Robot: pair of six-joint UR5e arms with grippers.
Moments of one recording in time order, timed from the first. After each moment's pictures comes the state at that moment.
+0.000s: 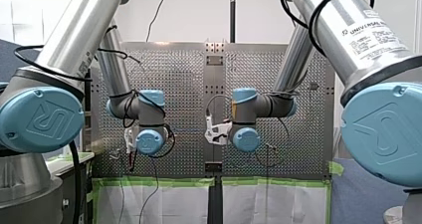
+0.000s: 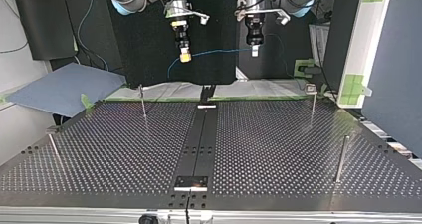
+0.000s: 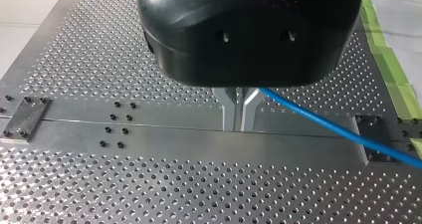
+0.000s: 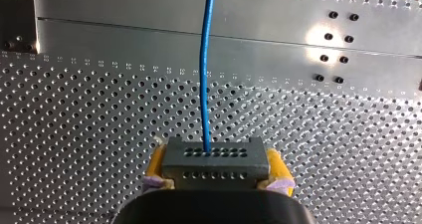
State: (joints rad) left arm -0.55 -1.99 -2.39 -1.89 -2.15 -1.63; right arm 2.37 -1.00 2.02 -1.04 1.83 1.47
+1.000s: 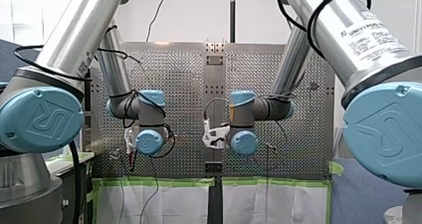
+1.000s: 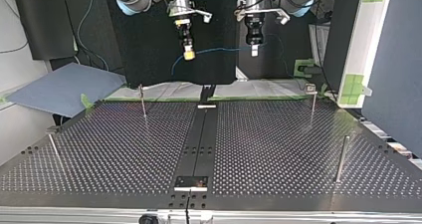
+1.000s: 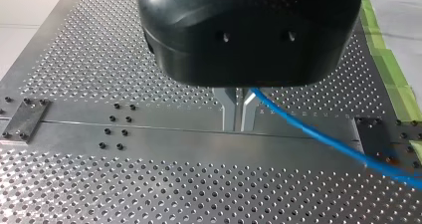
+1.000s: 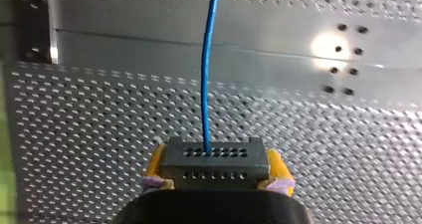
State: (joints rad) left arm -0.55 -1.99 -2.39 -1.89 -2.15 -1.63; right arm 2.39 -0.97 2.01 -1.03 1.83 1.48
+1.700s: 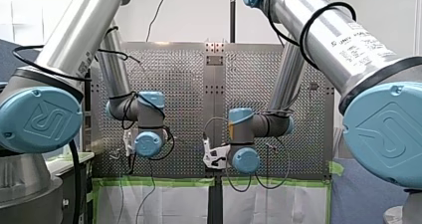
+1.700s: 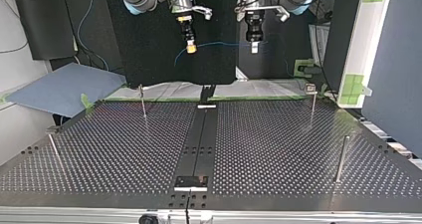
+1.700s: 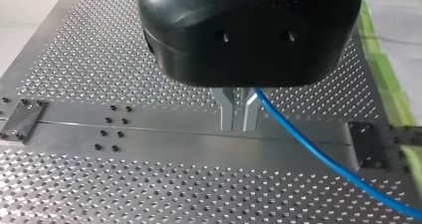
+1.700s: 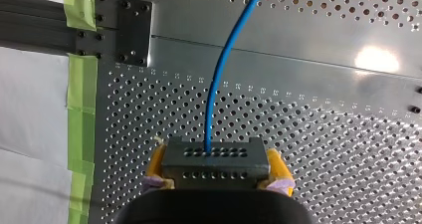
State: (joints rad) left arm -0.57 -2.01 -2.41 -1.87 -2.17 -1.64; right arm 2.39 -0.85 2.01 -1.03 1.83 1.48
